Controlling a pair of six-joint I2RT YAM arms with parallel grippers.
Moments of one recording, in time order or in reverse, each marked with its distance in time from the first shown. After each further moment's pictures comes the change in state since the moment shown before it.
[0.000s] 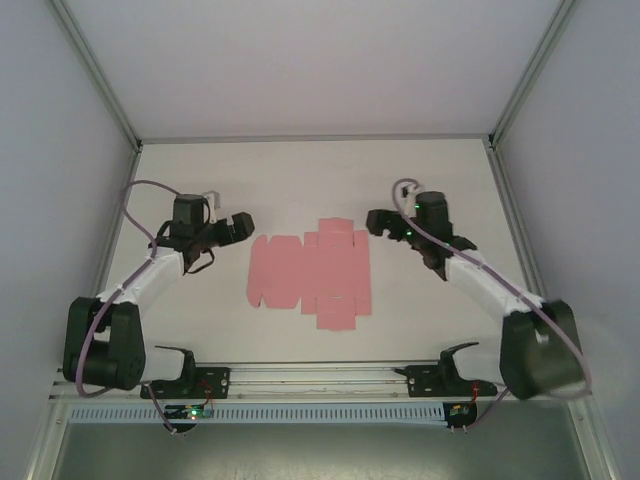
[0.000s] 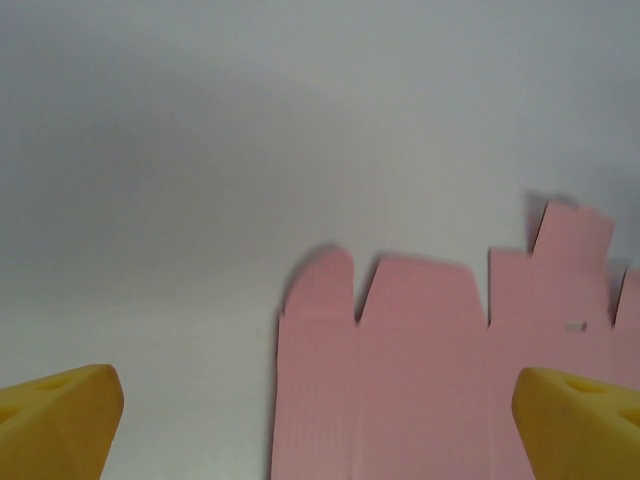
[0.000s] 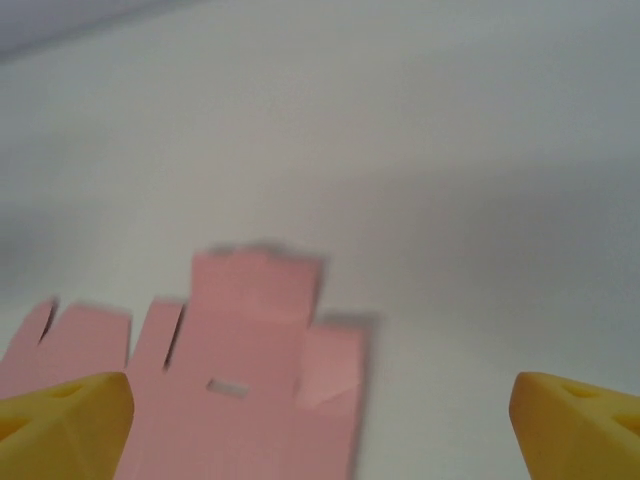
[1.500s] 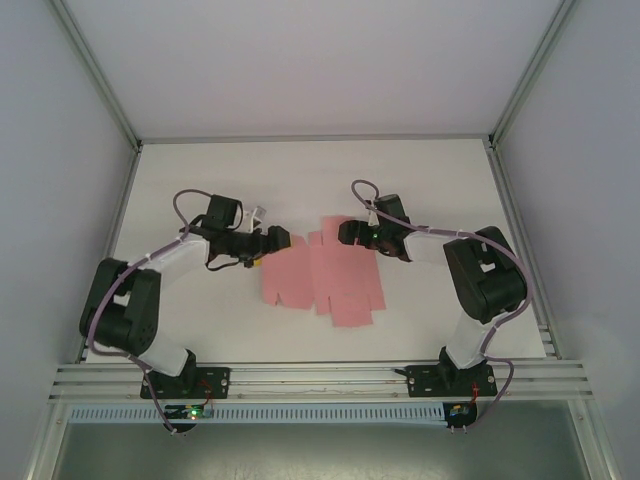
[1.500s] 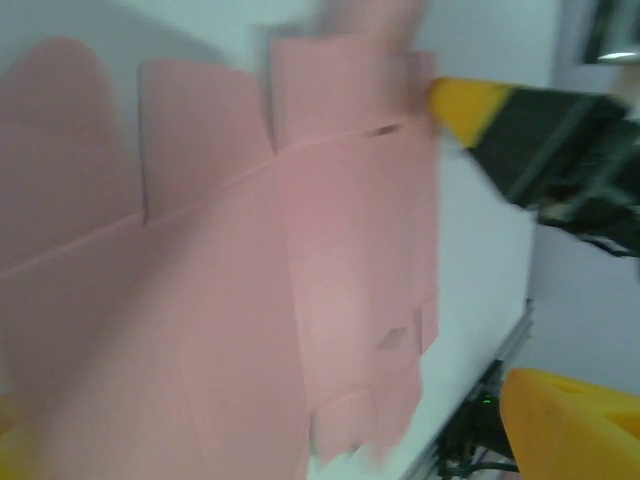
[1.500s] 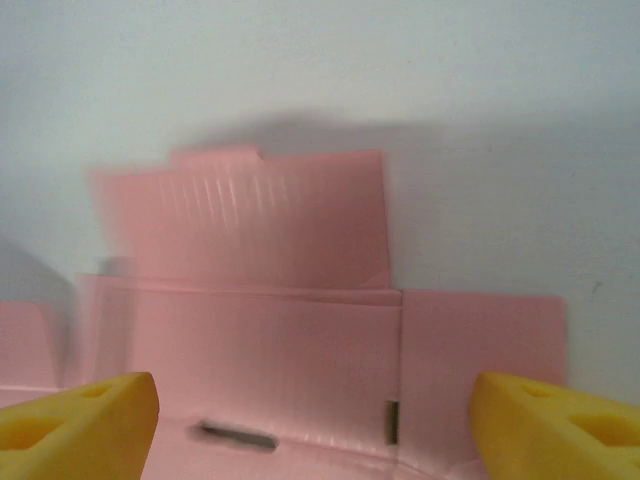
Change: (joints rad) left arm -0.148 0.120 0.082 0.002 0.427 -0.149; right arm 0.037 0.333 0.060 0.169 -0.029 0.094
